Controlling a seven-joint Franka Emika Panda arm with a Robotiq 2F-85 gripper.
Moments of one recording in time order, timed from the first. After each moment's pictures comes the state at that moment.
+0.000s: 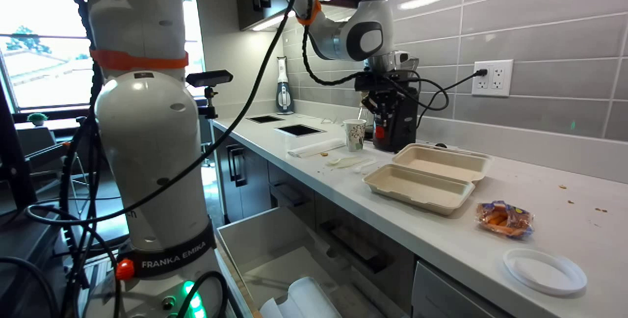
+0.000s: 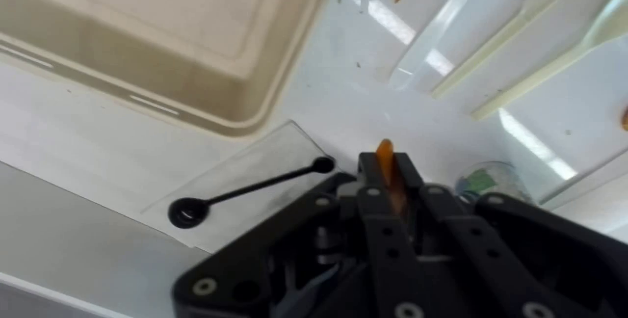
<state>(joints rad) -0.03 0.06 0.16 -2.22 0.15 2.61 -0.65</state>
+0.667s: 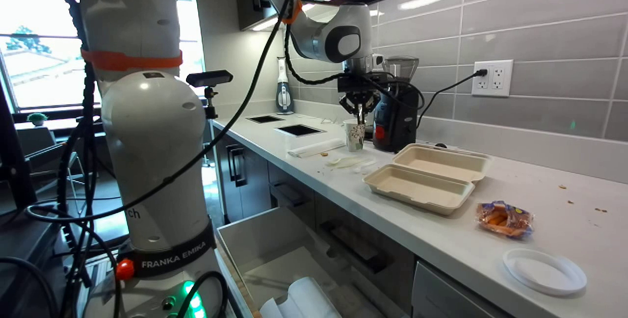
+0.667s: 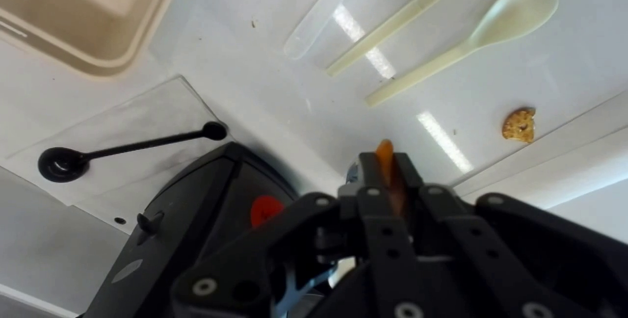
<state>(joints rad) 0.06 0.01 0.17 -2.28 0.25 2.61 -0.81</state>
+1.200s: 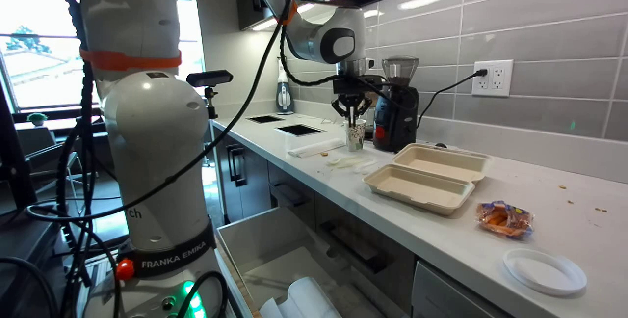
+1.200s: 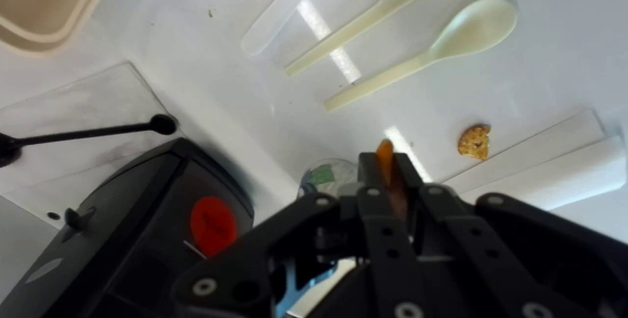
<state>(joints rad) 0.10 0.01 0.17 -2.28 0.25 2.57 -0.88</state>
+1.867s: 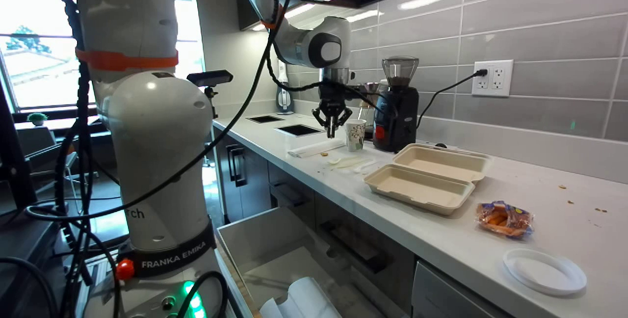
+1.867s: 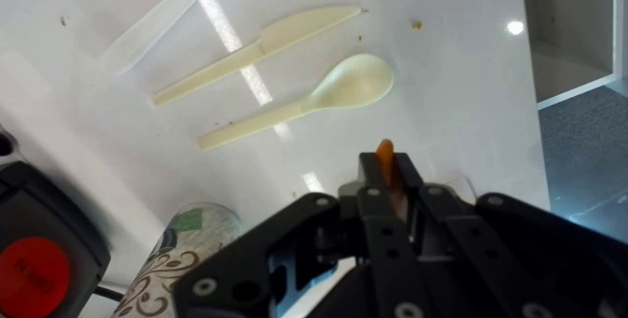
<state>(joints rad) 0.17 -0.01 0.18 -2.34 0.23 2.44 -0.96</state>
